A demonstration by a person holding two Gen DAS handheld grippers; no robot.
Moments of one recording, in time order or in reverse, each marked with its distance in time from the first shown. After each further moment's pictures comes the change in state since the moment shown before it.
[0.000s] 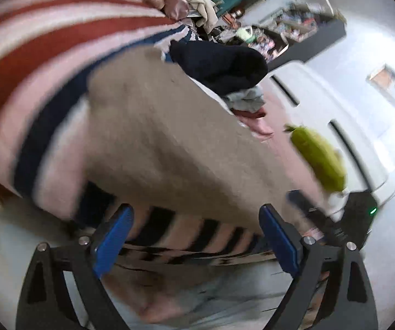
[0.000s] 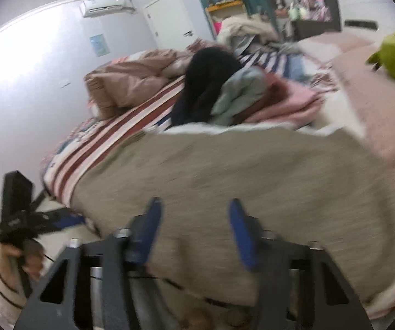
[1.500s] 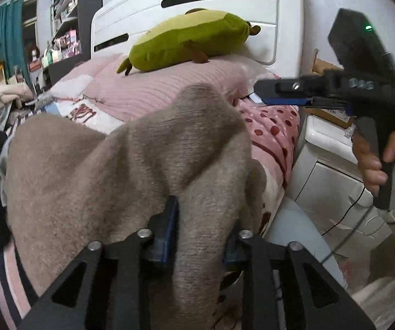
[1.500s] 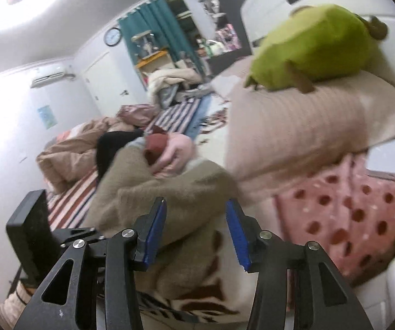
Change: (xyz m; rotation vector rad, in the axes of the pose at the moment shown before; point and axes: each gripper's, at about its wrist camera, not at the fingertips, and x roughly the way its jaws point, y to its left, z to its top) left arm 0.189 -0.252 -0.079 1.178 0.235 -0.076; right arm -0.172 -0.161 -0.029 0.261 -0.278 -0.275
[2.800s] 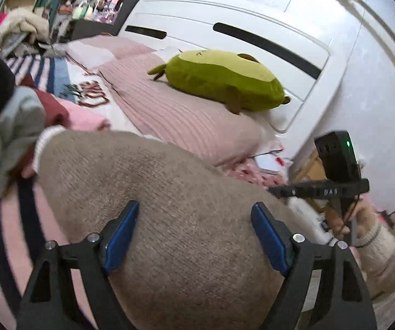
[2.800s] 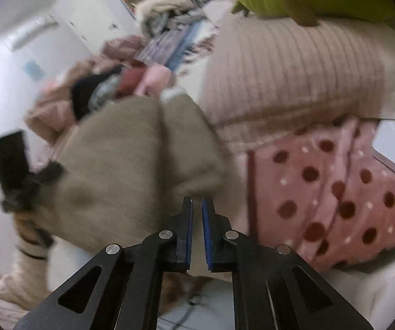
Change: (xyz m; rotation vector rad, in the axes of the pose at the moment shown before) left arm -0.013 0.094 0.025 -0.419 -0.111 -0.234; right arm 0.048 -0.043 0.051 -0.025 0.413 0.100
